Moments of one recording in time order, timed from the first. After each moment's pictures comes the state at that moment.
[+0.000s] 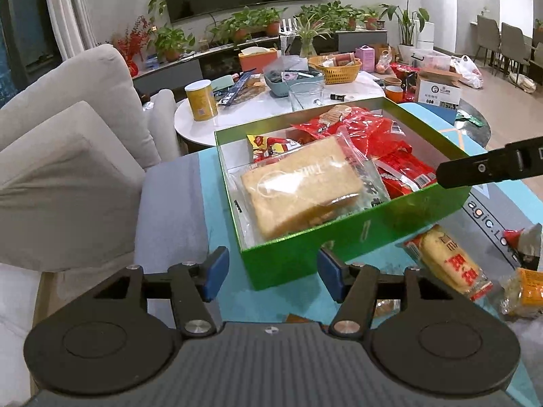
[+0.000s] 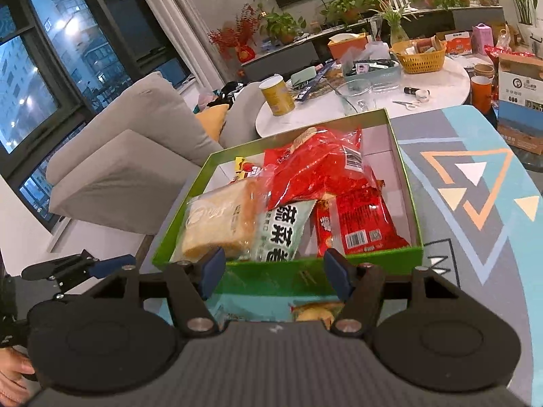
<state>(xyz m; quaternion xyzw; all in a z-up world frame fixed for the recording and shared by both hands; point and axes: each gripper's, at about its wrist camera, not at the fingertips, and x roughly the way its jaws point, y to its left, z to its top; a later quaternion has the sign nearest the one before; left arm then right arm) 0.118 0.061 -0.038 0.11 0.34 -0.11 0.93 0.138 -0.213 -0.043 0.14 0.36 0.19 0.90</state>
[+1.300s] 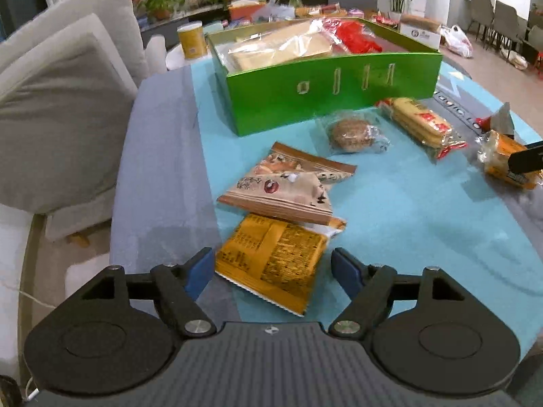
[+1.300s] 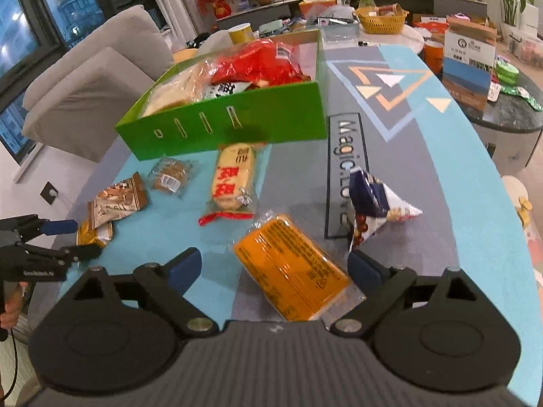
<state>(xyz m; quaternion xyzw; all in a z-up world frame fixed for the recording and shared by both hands) 0.023 0.091 -0.104 0.11 0.40 -0.13 0.90 0.036 -0.254 -0.098 0.06 0.43 0.14 0.89</state>
